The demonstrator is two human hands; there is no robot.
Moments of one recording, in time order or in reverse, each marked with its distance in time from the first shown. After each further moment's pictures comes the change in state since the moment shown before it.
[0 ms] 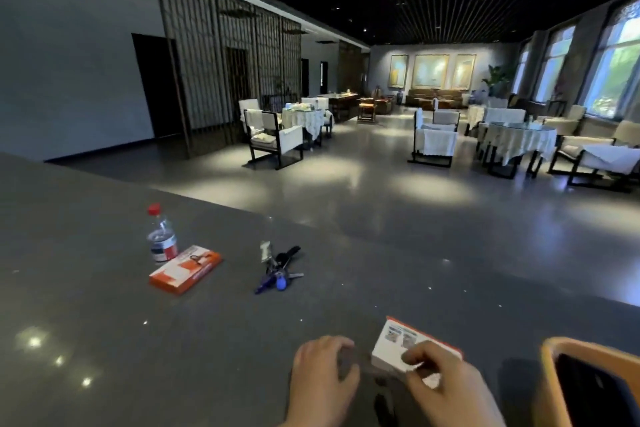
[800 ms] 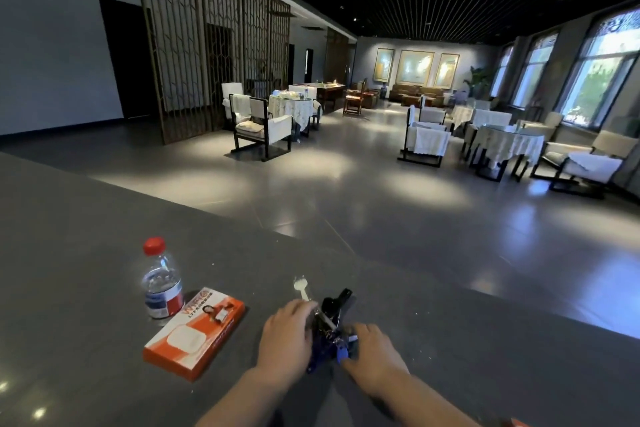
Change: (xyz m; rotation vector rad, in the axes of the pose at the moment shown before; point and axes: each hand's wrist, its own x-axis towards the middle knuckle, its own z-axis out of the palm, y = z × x) left_hand 0.225 -0.209 -0.063 0.092 -0.117 0.014; right_hand 0.246 -0.114 0.236 -0.353 -0.290 0.009
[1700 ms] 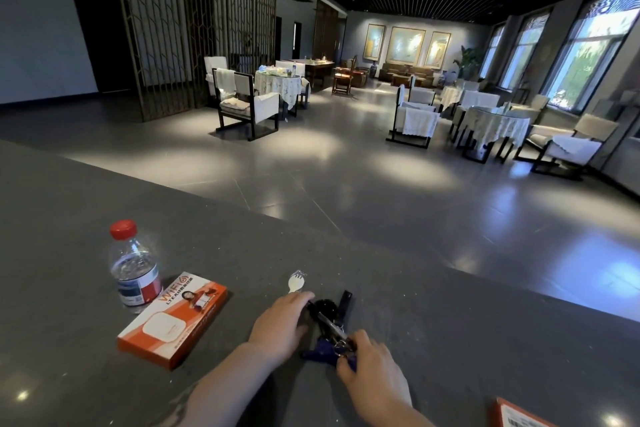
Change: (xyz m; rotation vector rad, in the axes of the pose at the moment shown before) left_hand 0.022 -0.017 0.029 -0.006 -0.213 0.083; right_hand -0.040 0.009 0.011 0.047 0.150 0.003
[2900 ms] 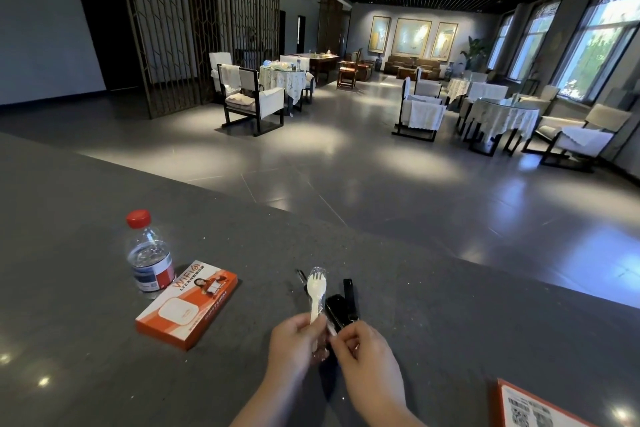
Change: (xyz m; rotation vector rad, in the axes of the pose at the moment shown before) left_hand -0.059 0.058 0.004 -1.295 0.184 -0.560; right_hand -0.022 -0.013 0.016 0.310 0.170 0.020
